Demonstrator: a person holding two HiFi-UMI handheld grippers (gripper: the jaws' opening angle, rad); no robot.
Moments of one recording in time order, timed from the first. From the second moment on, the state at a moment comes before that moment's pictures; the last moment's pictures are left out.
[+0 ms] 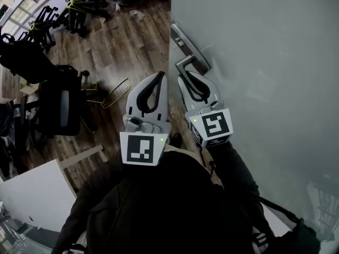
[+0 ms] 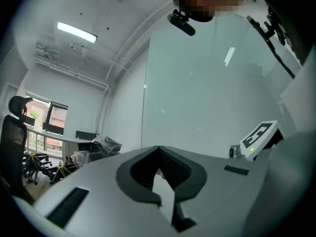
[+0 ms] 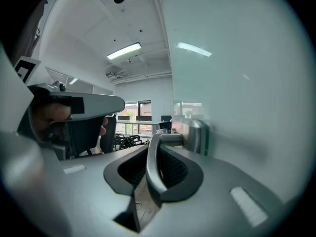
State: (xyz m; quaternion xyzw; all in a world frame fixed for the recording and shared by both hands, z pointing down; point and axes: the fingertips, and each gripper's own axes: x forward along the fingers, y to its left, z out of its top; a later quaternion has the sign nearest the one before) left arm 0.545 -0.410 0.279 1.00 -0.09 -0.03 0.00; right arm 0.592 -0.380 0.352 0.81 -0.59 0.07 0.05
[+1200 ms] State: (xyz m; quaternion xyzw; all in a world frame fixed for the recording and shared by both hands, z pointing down) left arm 0.337 -0.389 0.283 0.97 -0.24 -0.03 0.01; right arm 0.399 -0.387 0.360 0.71 -0.70 0.08 0.05
